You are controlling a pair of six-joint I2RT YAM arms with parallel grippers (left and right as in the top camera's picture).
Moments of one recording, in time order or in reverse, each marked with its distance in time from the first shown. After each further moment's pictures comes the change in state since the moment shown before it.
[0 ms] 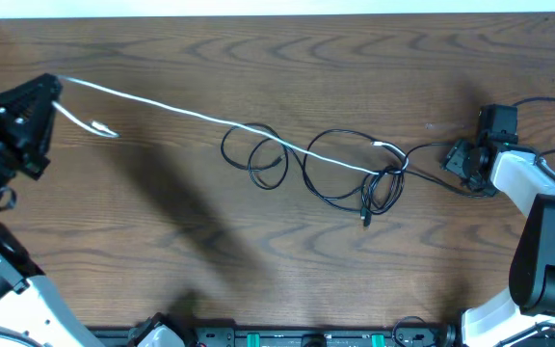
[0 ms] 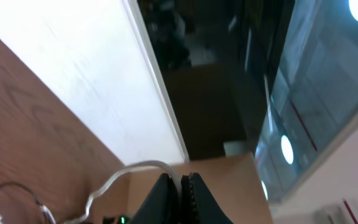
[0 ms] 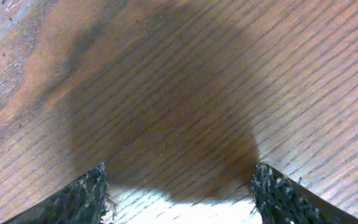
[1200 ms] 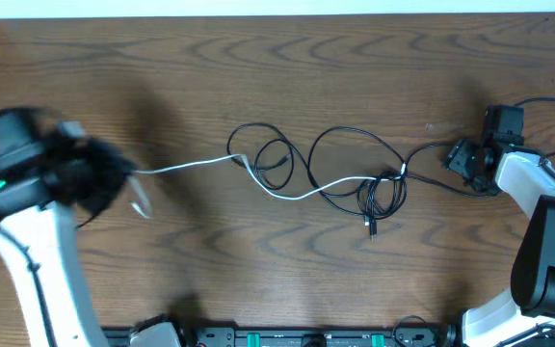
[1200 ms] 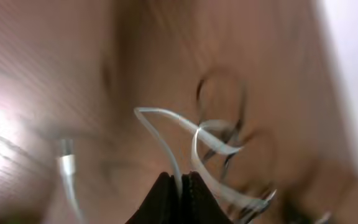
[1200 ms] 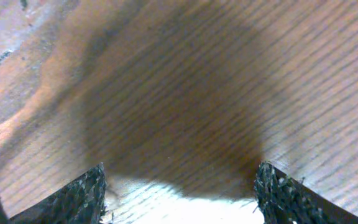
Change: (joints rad) left arm -0.472 0.231 0.006 -1.002 -0.911 0.898; right arm -0.021 -0.005 -0.002 0.025 -0.076 -0.025
